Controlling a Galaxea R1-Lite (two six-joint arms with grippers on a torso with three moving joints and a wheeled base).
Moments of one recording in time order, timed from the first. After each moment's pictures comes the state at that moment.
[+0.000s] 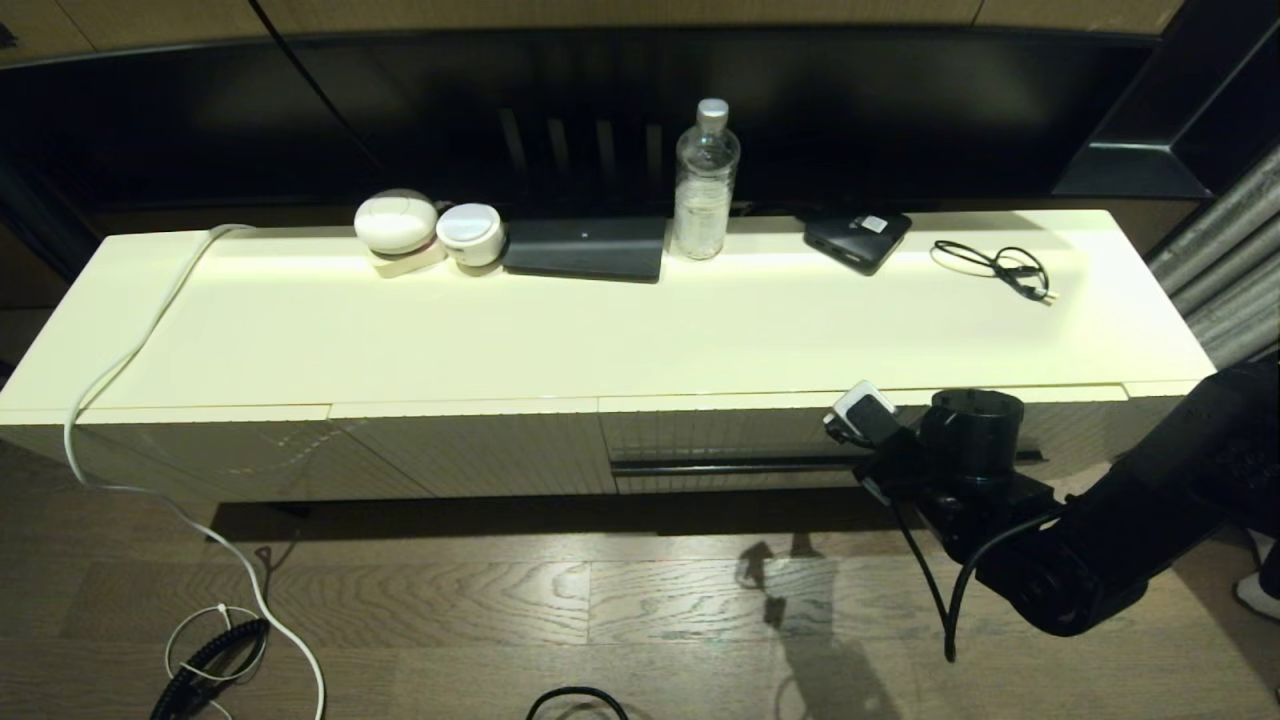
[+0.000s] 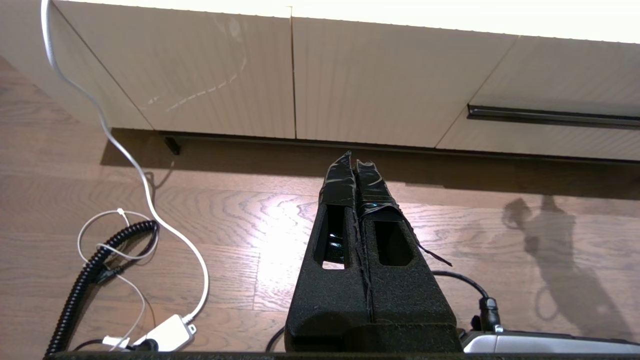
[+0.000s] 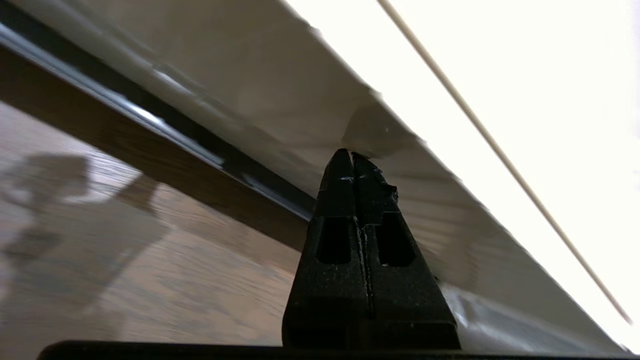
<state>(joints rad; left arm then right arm) 0.00 0.00 0.00 -0.04 0.02 -0.09 0.33 2.11 -0.80 -1.12 -0.45 -0.70</state>
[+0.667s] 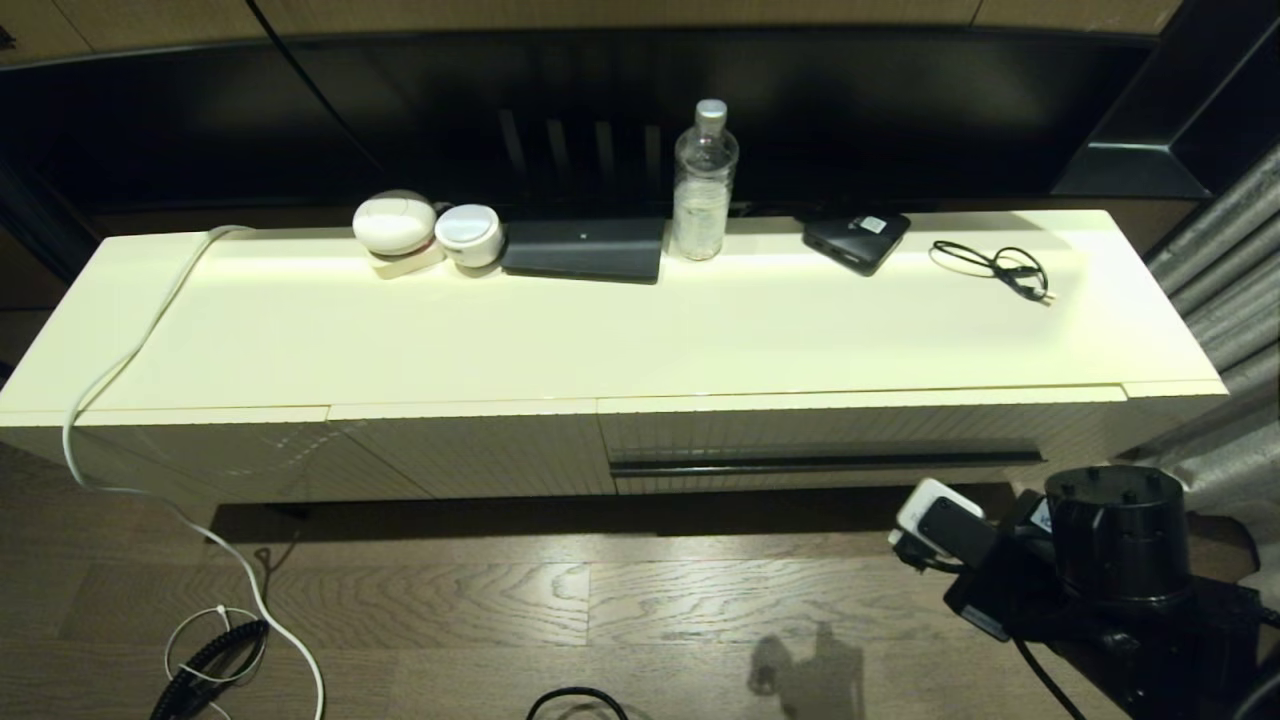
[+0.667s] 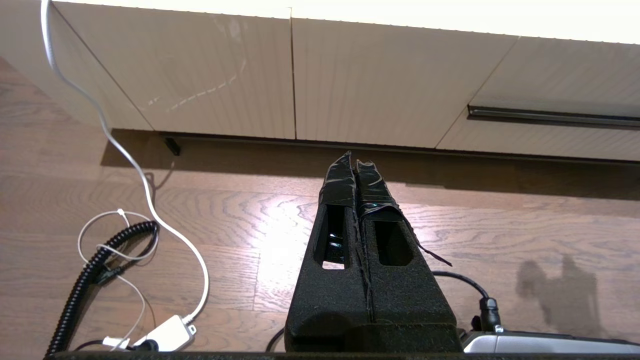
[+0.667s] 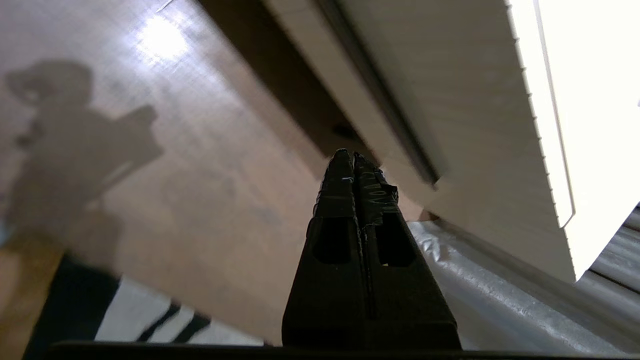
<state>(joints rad) 0.00 0.00 0.00 -0.04 0.02 -0.09 0.47 1.67 -0.38 -0.82 -0.48 -0.75</state>
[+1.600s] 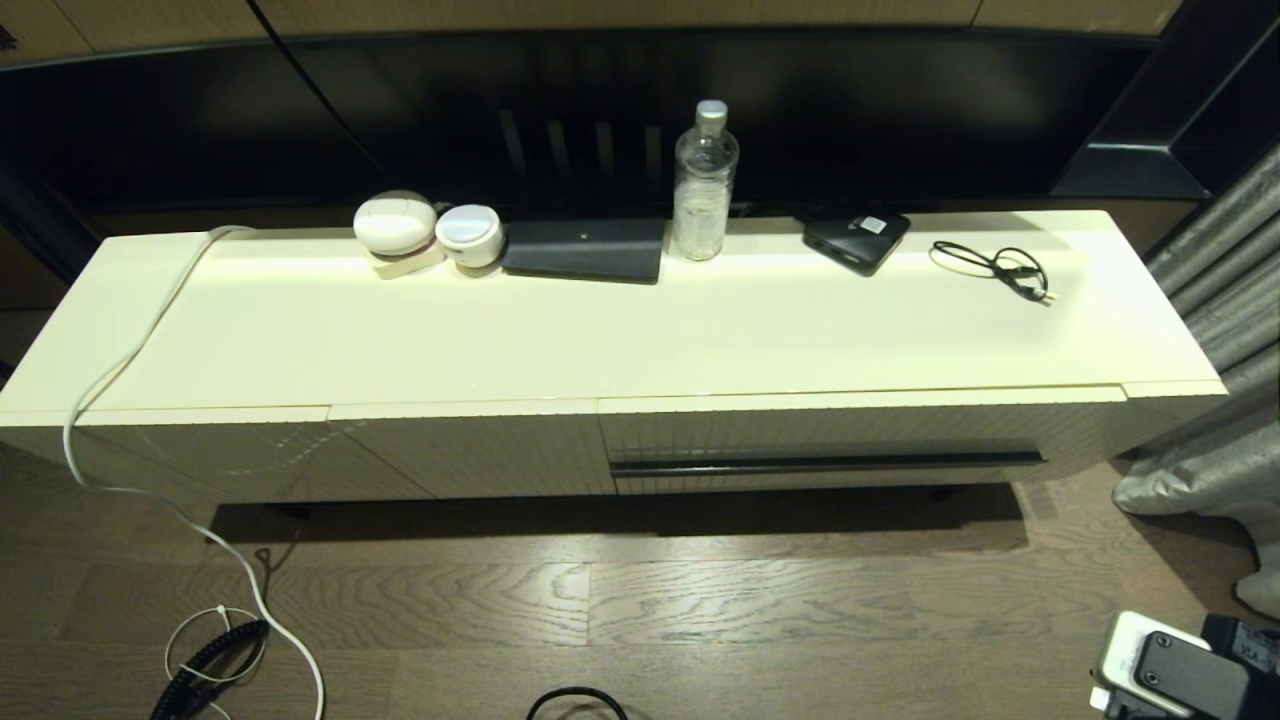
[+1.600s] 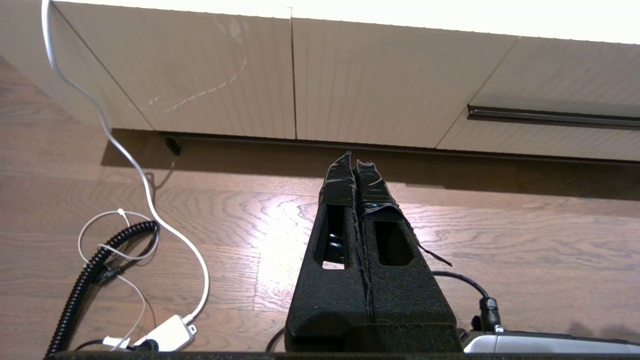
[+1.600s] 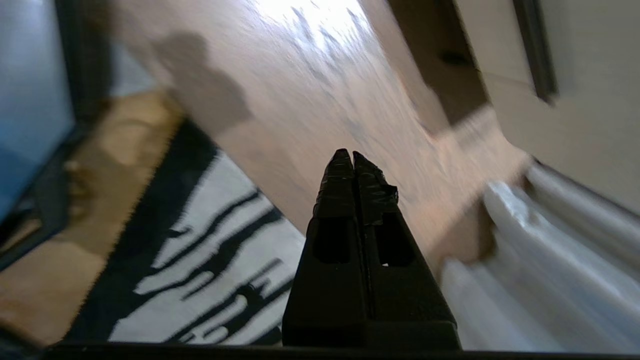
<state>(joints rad) 0.00 0.00 0.00 -0.04 0.02 -0.09 0.22 1.17 -0.27 -0.18 -0.08 -0.83</state>
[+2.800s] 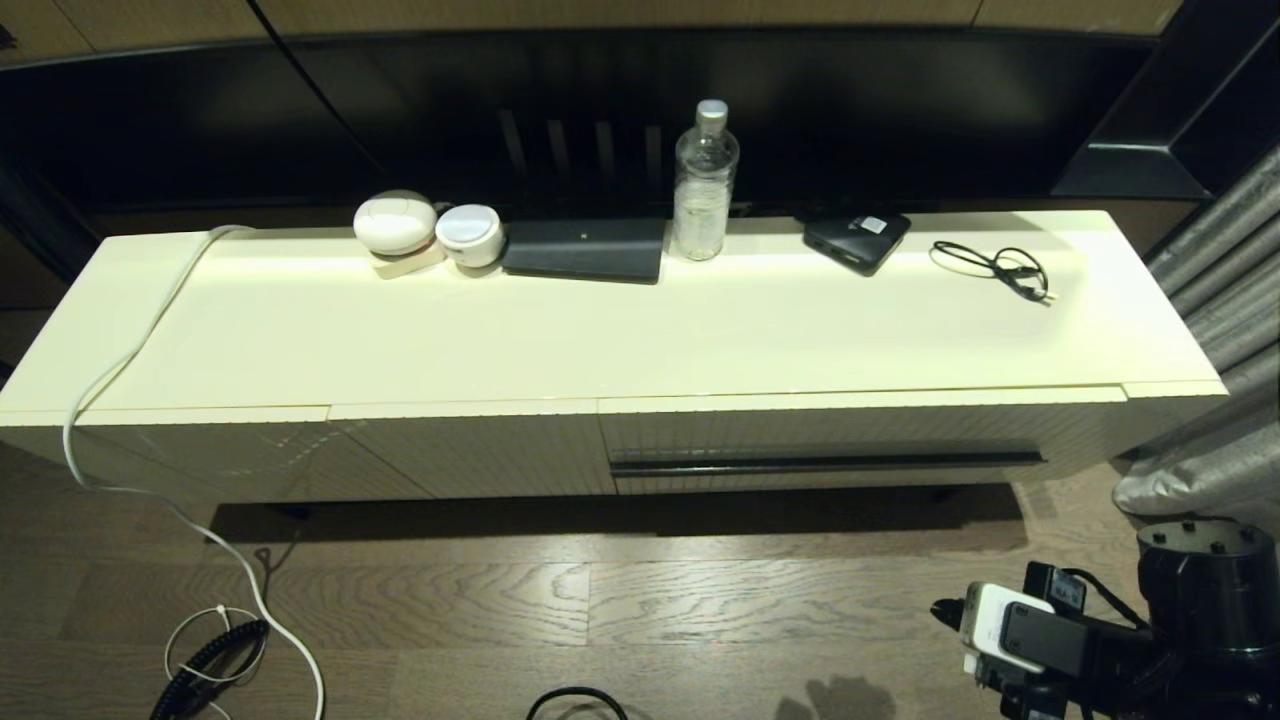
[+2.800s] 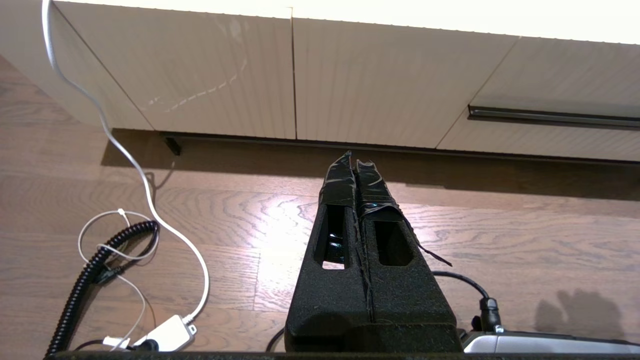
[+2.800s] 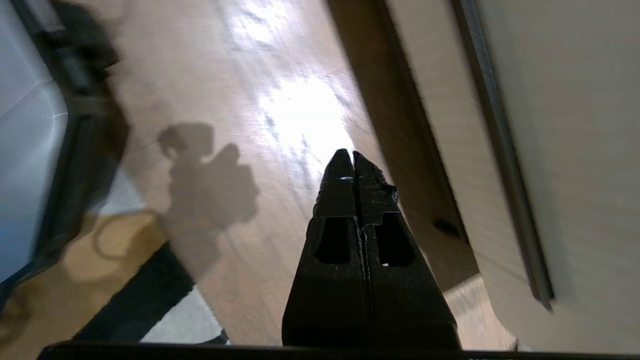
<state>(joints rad) 0.00 0.00 0.00 -0.04 0.02 -0.09 0.28 1.66 -0.18 -0.91 0.18 -0.95</state>
